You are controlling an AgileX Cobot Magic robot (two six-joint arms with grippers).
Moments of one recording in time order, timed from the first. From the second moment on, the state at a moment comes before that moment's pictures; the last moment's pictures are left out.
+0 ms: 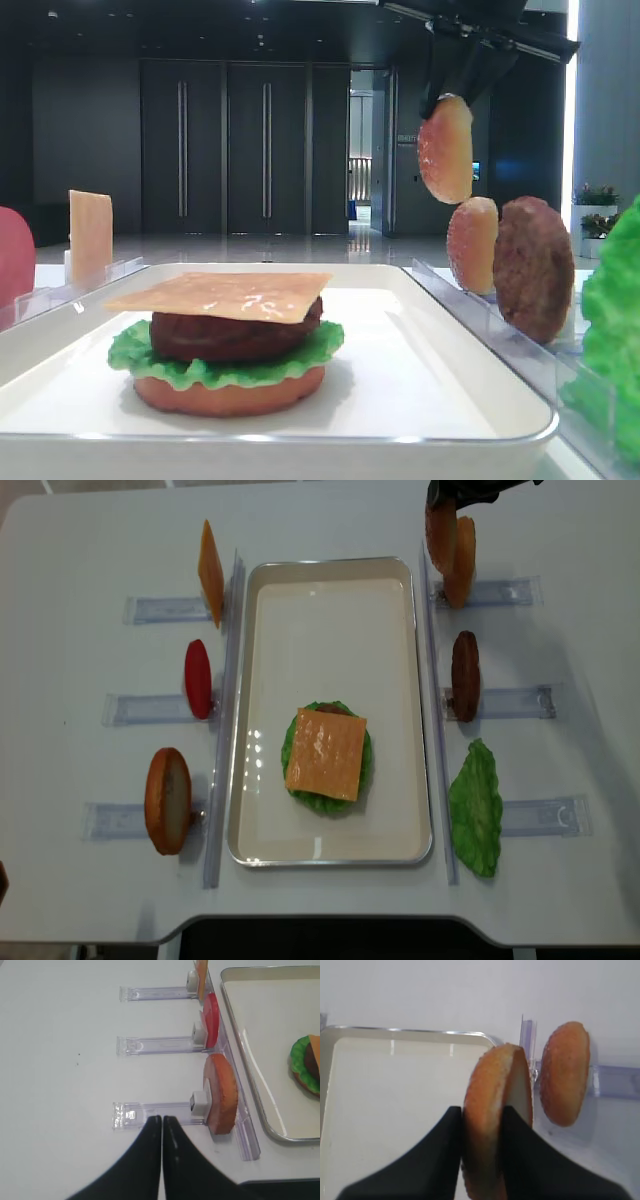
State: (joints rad) left arm 0.03 -0.02 -0.47 -0.03 1.11 0.04; right arm 0.36 1.88 -1.66 0.18 0.92 0.20
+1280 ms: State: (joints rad) left arm 0.03 -0.02 -0.47 -0.03 1.11 0.04; right arm 0.37 1.45 -1.20 0.80 0.84 -0.18
